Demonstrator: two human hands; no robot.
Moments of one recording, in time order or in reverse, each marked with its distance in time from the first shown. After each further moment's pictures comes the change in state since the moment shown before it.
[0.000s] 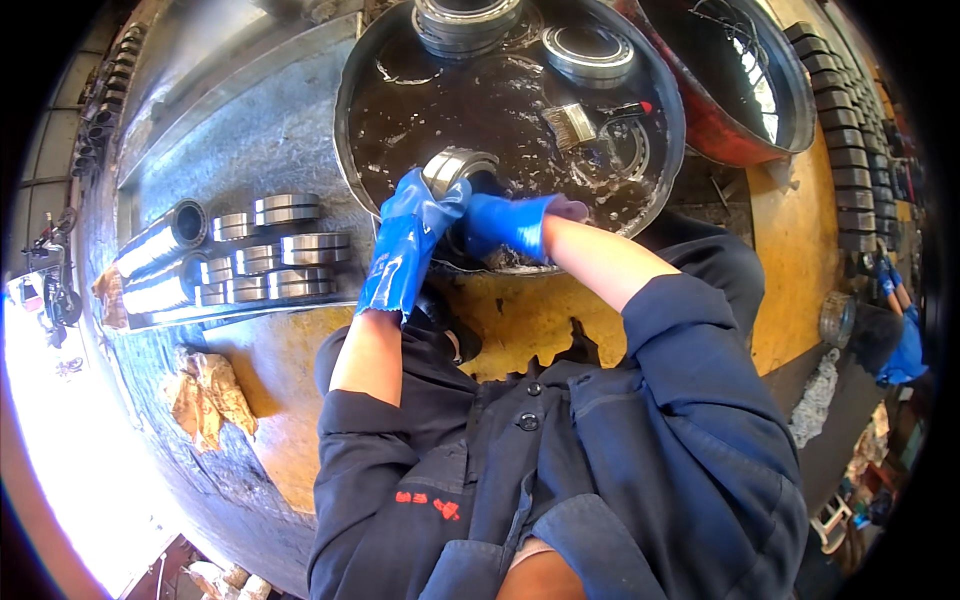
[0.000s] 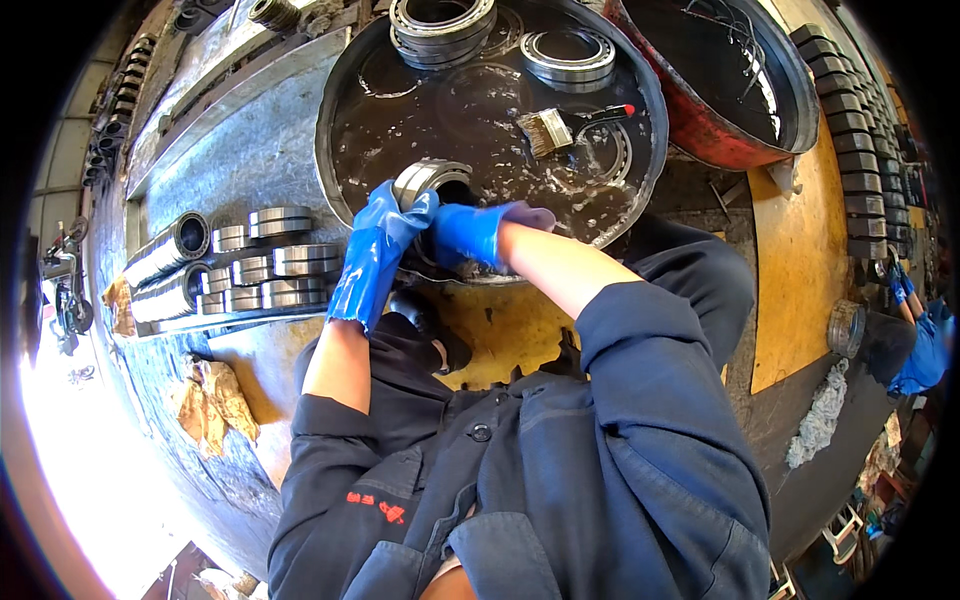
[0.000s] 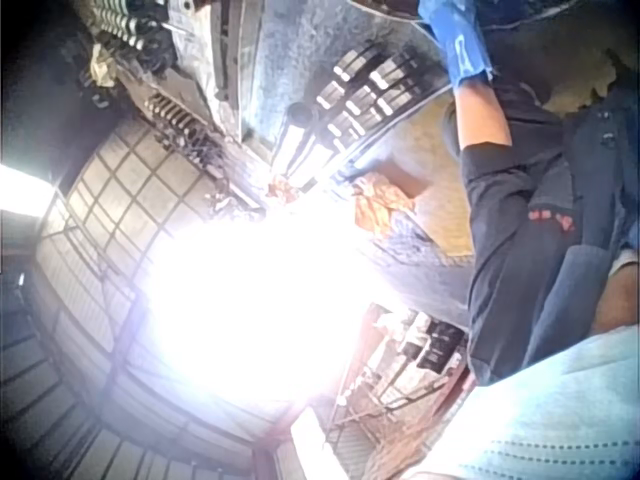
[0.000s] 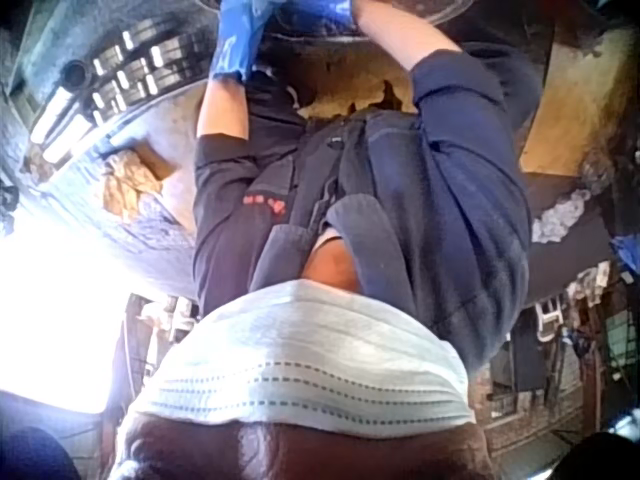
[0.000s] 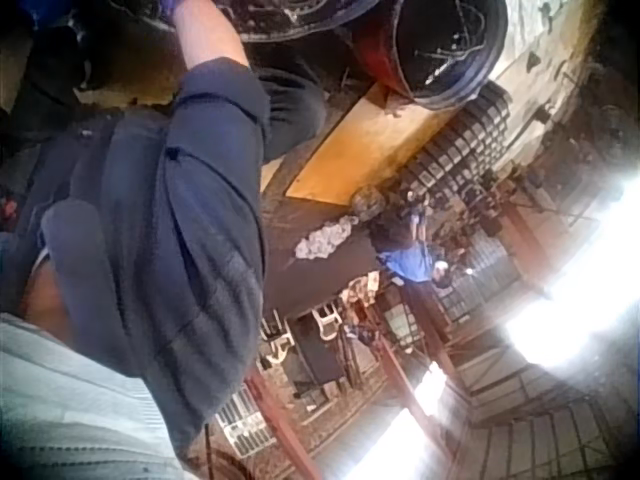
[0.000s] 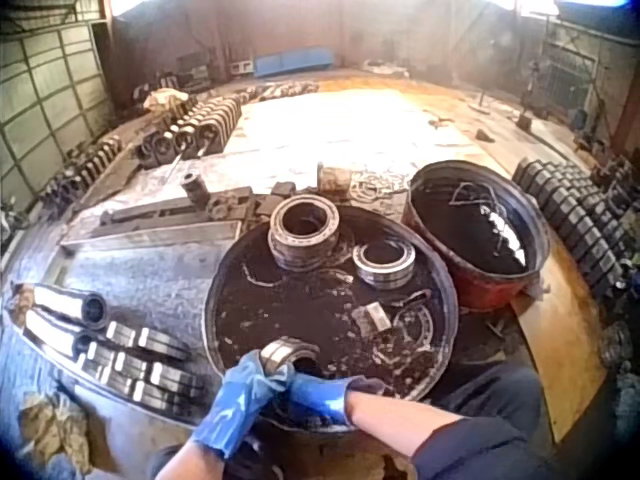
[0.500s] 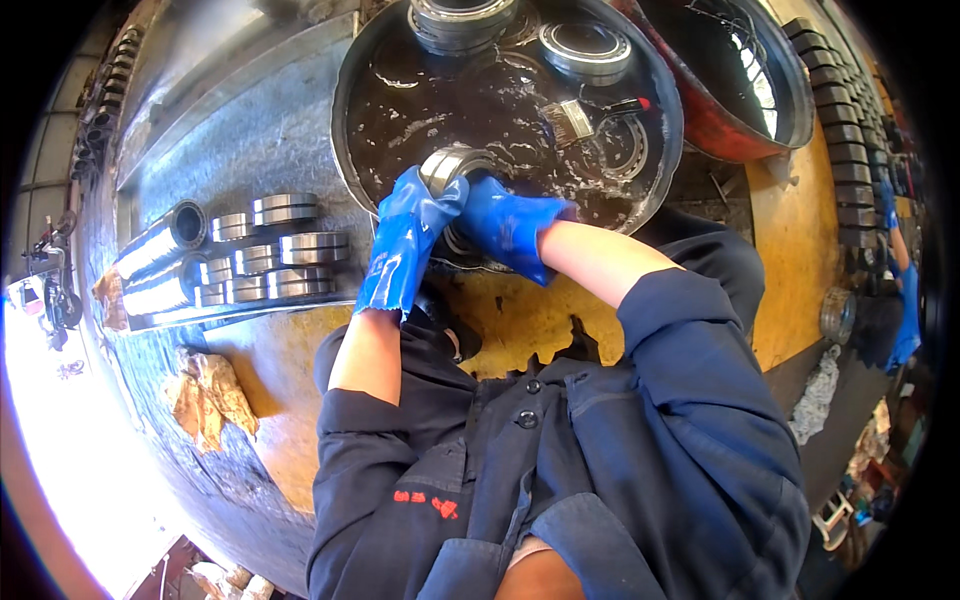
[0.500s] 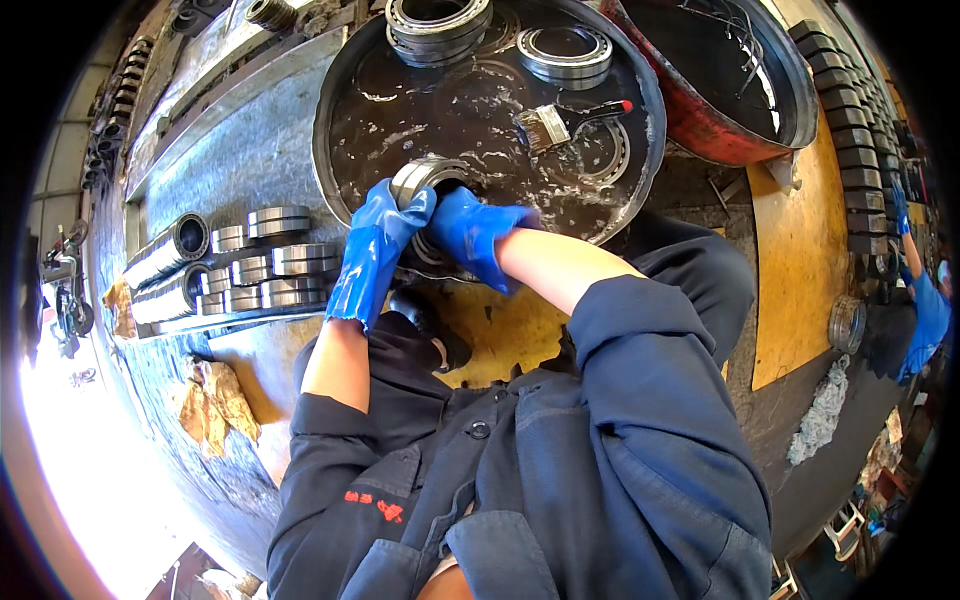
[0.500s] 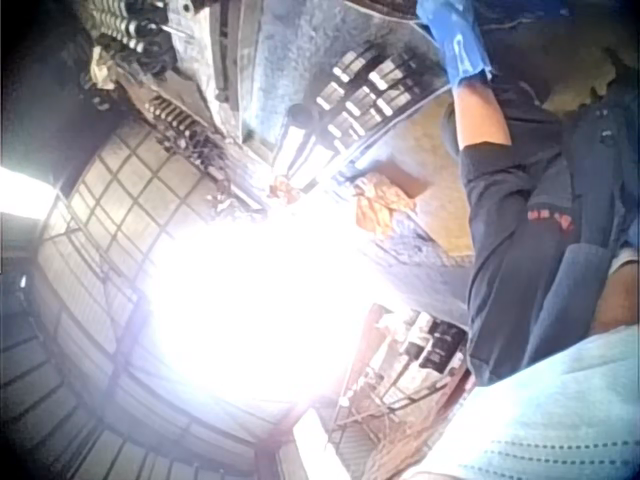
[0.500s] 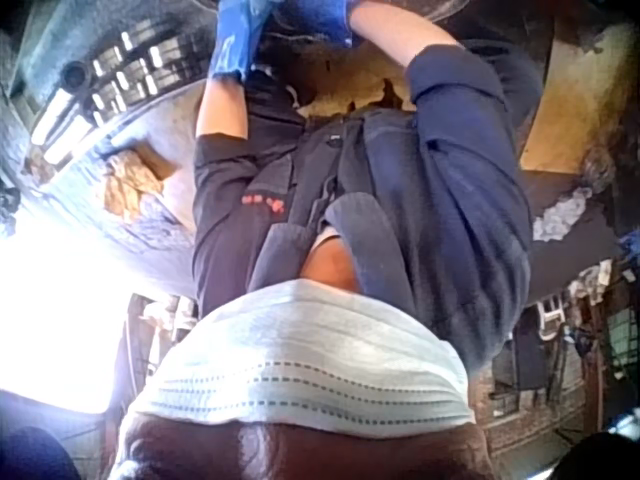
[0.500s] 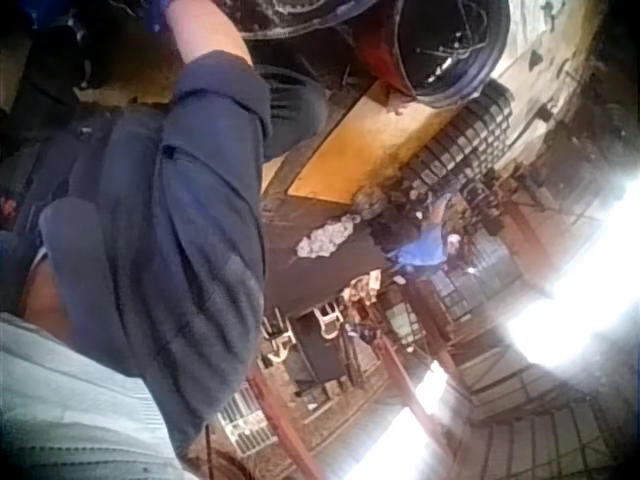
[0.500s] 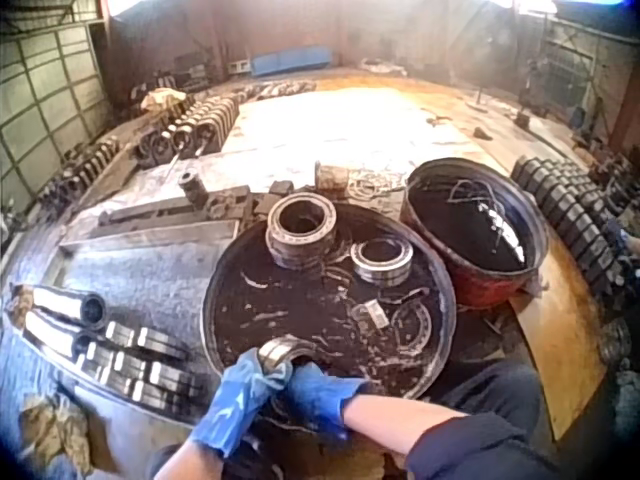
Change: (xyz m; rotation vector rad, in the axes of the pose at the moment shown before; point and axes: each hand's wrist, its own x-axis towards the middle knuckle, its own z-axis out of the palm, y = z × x) left_hand -0.008 0.009 -0.003 -0.074 -0.007 0.049; right_hand -0.012 -0.001 0.004 0.272 0.817 -0.385
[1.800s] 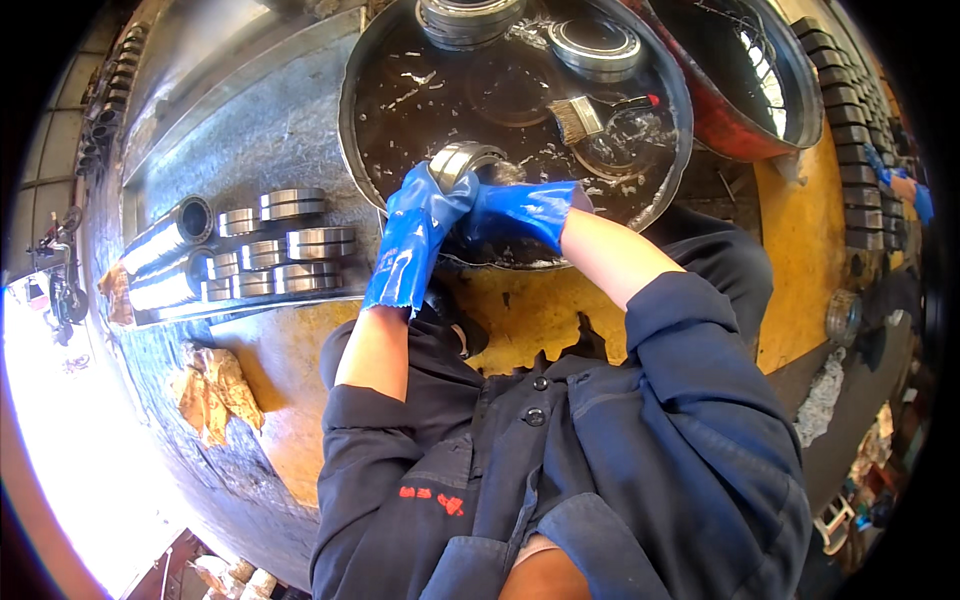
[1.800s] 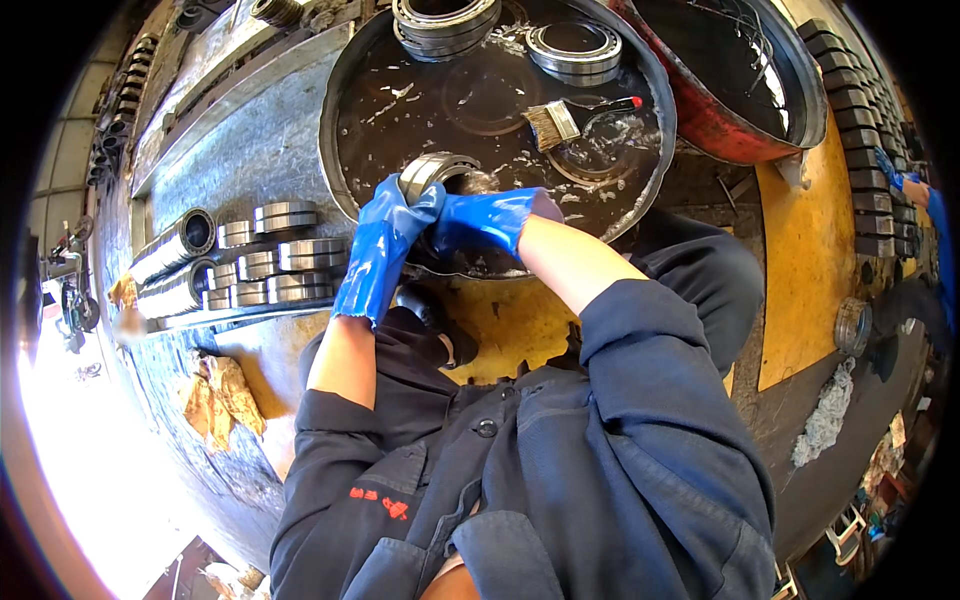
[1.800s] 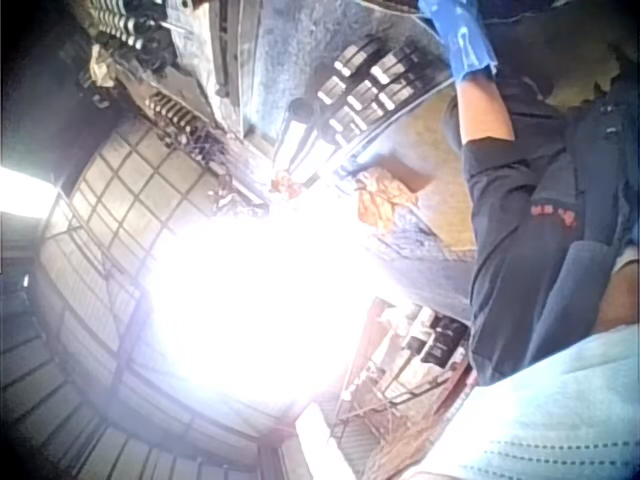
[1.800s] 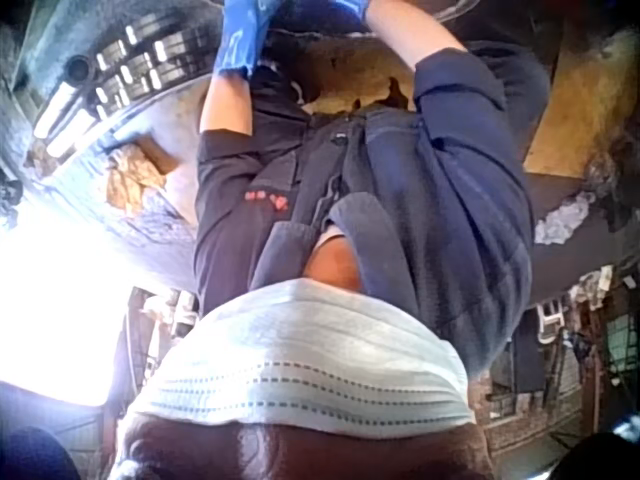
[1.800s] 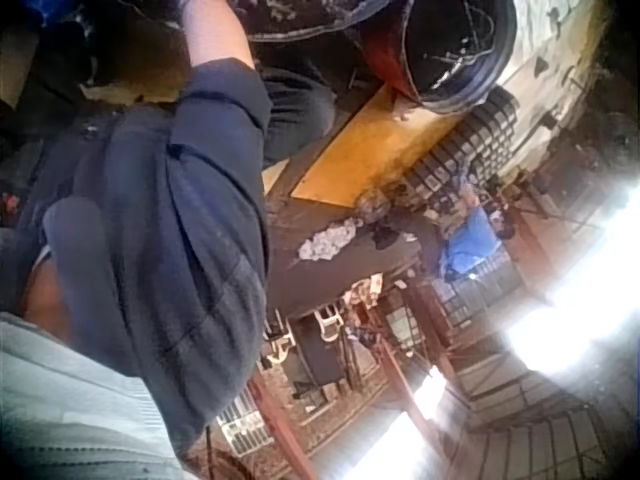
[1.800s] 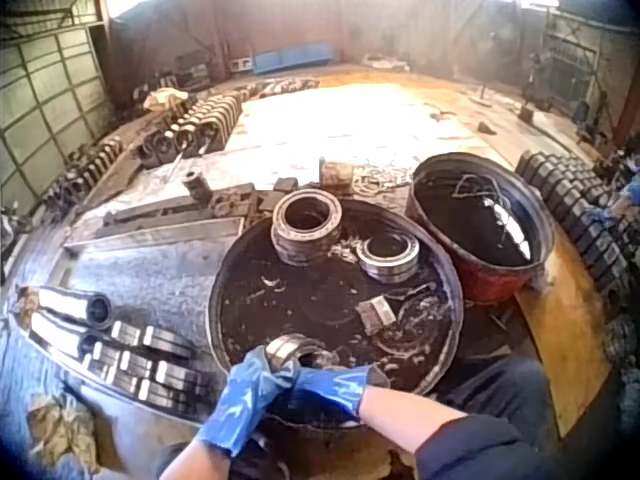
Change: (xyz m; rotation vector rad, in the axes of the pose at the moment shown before) left_hand 0.004 -0.002 0.006 0.050 0.008 -0.006; right_hand 0.003 0.017 0.015 0.517 -0.682 0.706
